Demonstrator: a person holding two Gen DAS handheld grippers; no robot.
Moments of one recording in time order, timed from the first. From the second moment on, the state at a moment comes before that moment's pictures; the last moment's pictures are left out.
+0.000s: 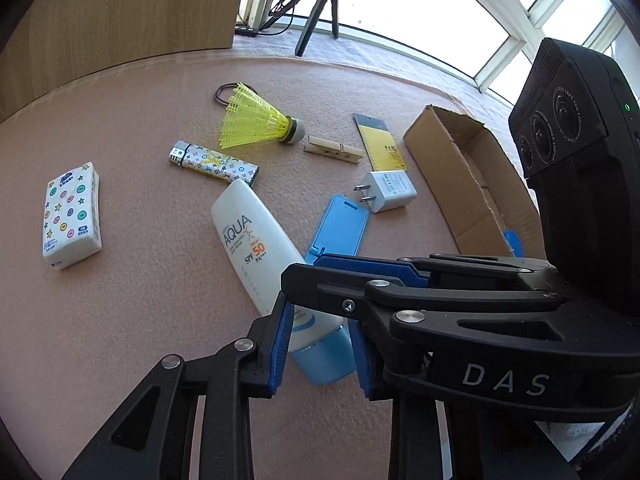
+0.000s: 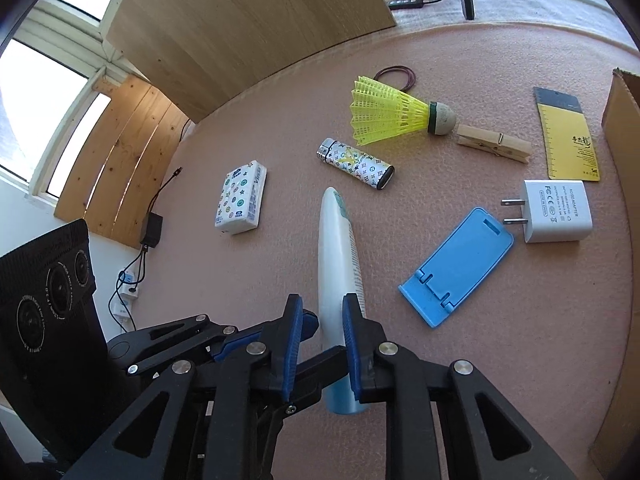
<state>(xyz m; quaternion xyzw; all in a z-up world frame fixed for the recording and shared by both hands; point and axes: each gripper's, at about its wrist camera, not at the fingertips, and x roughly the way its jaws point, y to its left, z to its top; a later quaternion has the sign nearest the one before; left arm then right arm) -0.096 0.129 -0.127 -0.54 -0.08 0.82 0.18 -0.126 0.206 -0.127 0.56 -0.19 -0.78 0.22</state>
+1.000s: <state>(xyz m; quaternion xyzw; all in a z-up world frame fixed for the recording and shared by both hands) -0.099 0.105 -0.167 -0.56 -0.15 0.80 0.15 -0.138 0.216 -0.148 0.60 -0.15 -0.75 0.24</state>
